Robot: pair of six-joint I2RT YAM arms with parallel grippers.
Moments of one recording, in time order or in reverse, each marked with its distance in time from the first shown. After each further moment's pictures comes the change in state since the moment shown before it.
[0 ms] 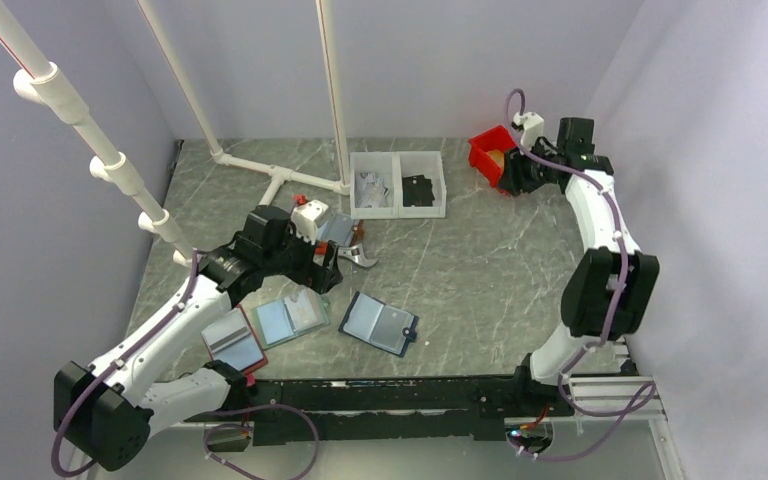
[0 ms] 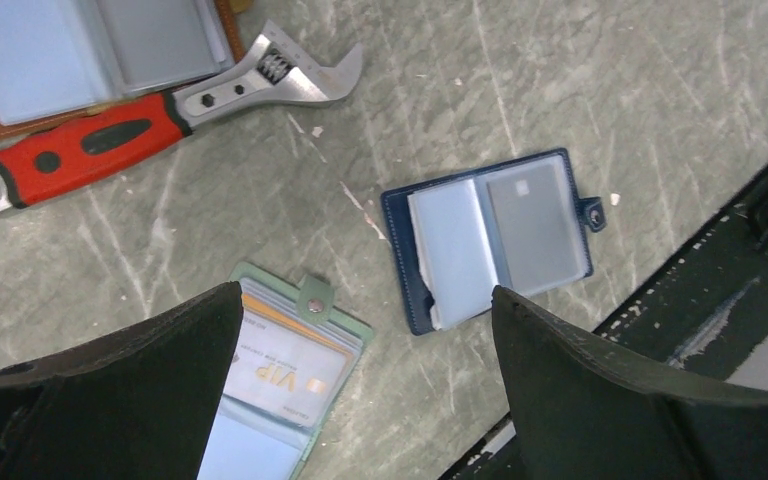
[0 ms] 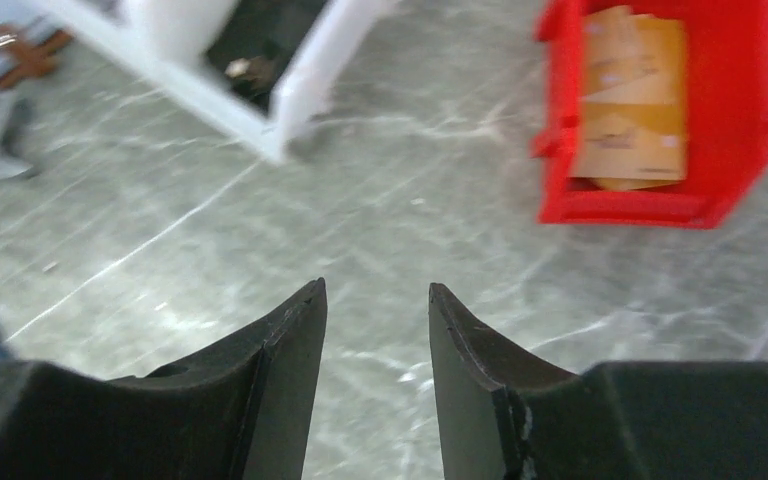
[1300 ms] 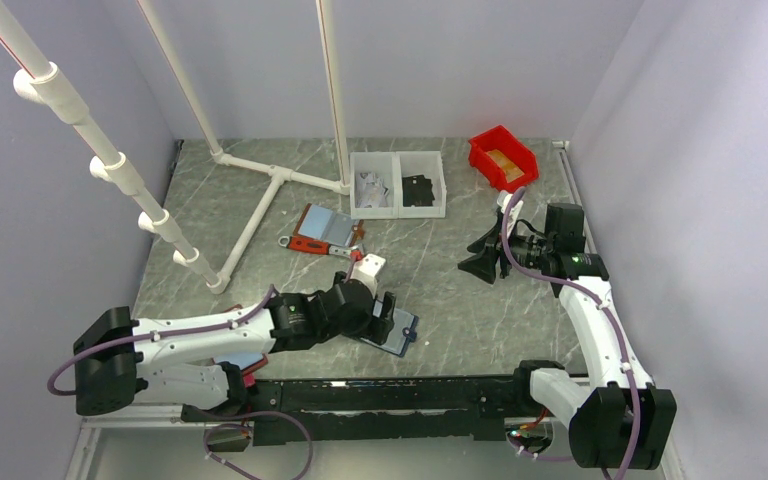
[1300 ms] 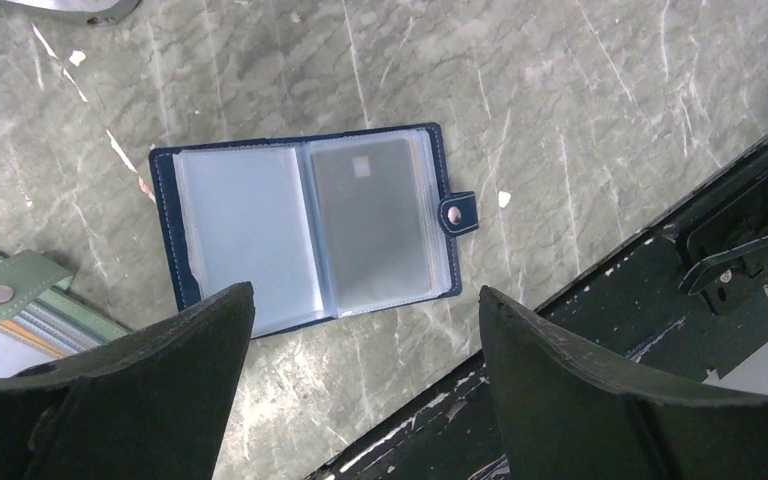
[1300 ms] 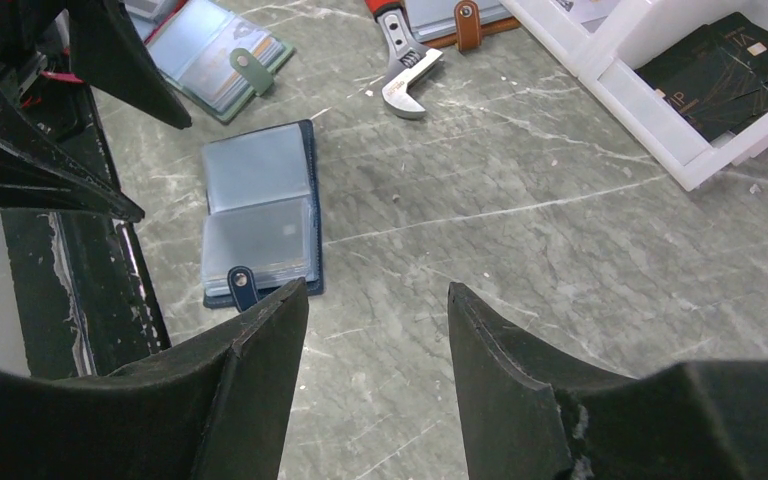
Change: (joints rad) left arm -0.666 0.153 -0.096 0.209 -0.560 -0.528; right arm 0.096 -0.724 -0.772 0.113 -0.502 -0.019
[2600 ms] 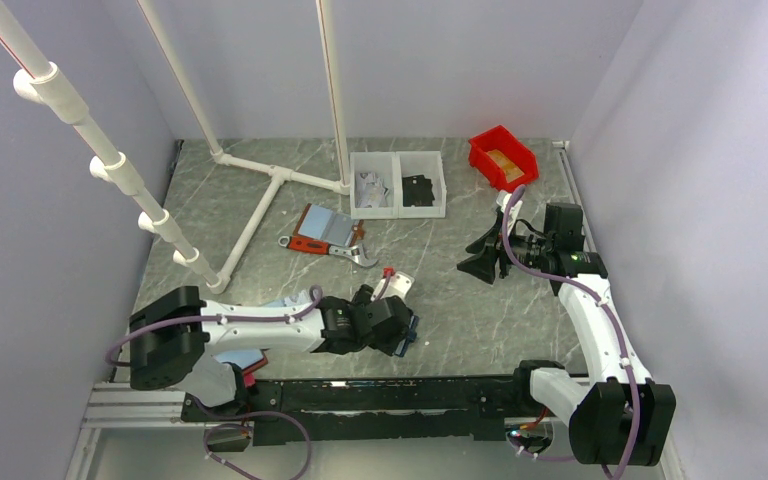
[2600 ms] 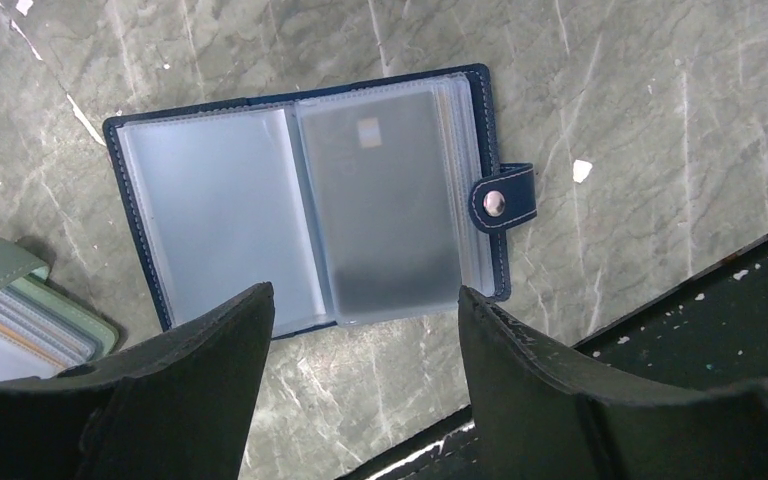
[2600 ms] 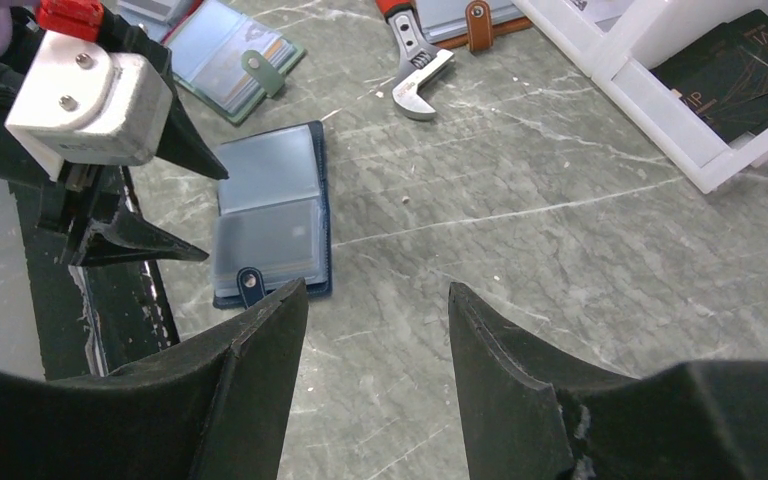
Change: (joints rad) left arm -0.093 0.278 0.121 -0.090 -0.104 -0.014; right arm -0.001 0.018 0.000 0.000 -0.021 0.003
